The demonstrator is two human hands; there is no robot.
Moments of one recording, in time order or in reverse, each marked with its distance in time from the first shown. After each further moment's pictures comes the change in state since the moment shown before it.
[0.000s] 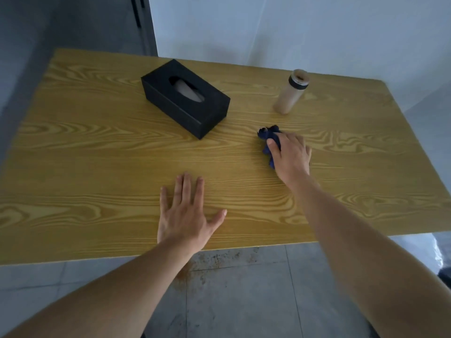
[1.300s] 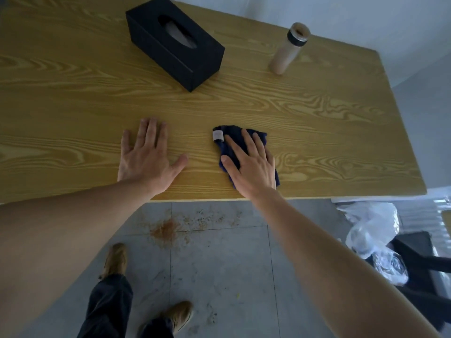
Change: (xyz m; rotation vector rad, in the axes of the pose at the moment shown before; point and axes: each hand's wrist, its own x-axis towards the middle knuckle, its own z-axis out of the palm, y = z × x) left_hand 0.004 -0.050 -0.006 0.010 0.078 -0.048; right_hand -0.139 -0.030 0.030 -0.113 -0.228 -0.159
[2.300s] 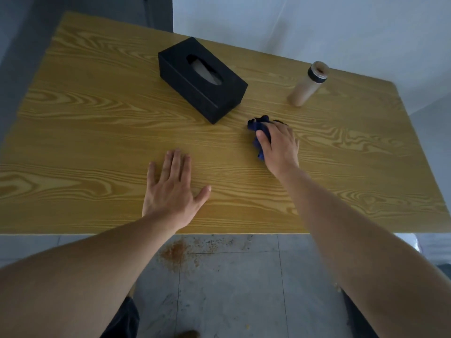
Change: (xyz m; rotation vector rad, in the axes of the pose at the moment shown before) left_hand 0.002 -0.003 0.002 -0.011 -0.039 0.026; right_hand 0.123 0.003 -0.040 0.135 0.199 0.032
